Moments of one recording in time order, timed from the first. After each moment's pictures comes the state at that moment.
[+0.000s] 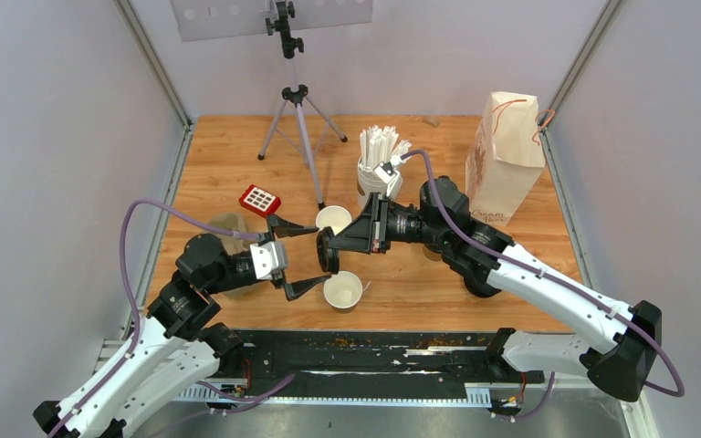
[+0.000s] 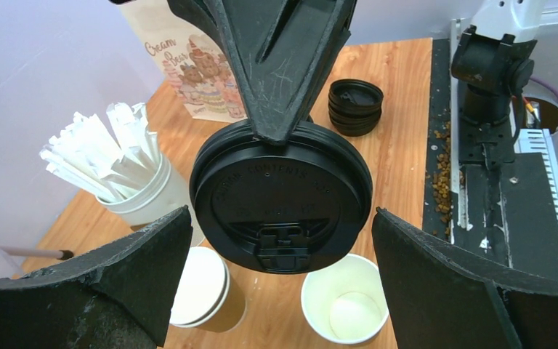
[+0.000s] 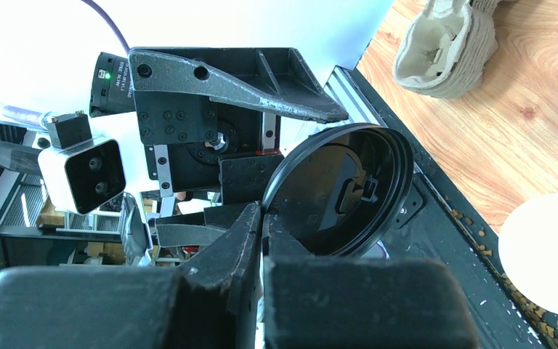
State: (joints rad) left arm -0.69 0.54 0.67 -0.14 0.60 0.28; right arm 0.89 1.16 1.06 -0.05 -0.51 1.06
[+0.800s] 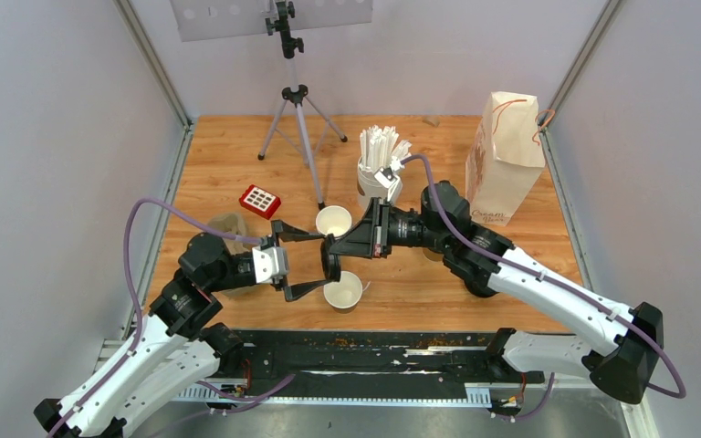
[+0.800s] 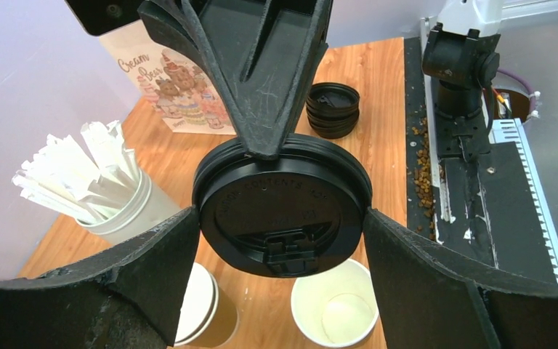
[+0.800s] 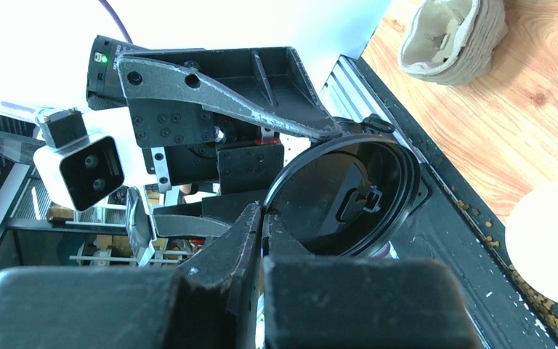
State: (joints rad) left arm -0.69 0.55 0.67 -0.13 0.68 0.32; right arm 0.89 1.14 1.03 -0.02 -0.53 1.08
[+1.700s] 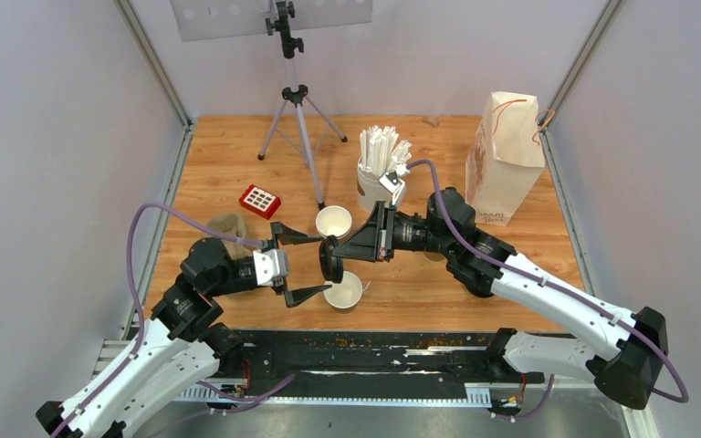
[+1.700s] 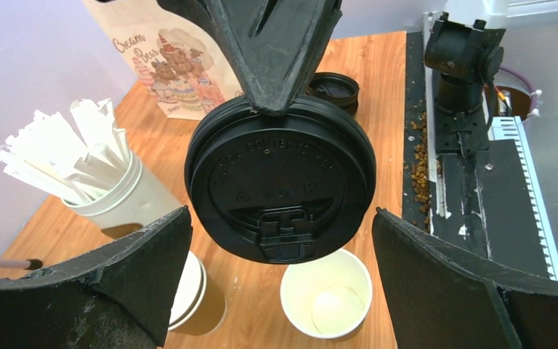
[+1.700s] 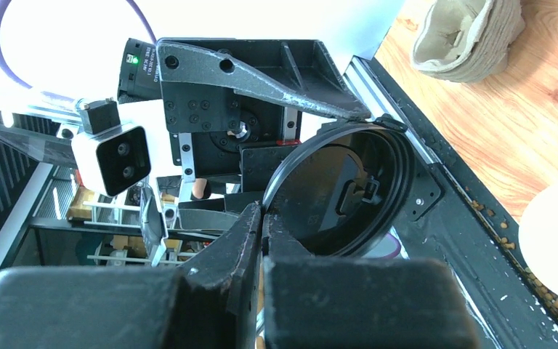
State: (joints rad) left arm -0.69 0.51 0.61 -0.12 0.66 0.28; right arm 0.89 1.10 0.95 0.06 -0.54 1.13
